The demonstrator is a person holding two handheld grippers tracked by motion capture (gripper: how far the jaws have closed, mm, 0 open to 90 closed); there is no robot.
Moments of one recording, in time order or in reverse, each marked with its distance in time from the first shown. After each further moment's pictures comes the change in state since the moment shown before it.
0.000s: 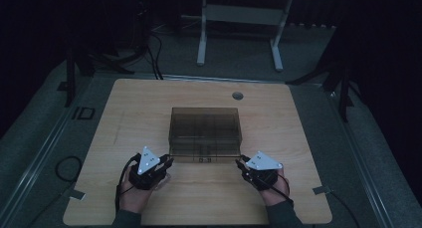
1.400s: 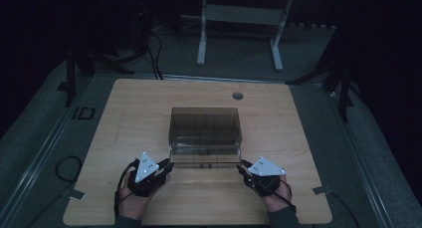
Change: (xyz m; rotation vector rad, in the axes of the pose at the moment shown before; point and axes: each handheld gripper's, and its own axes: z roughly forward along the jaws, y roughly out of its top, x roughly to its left) left arm -0.011 -0.004 -0.014 -0.028 -0.018 0.004; right arm 0.006 -0.008 -0.011 -0.004 0.018 0.004
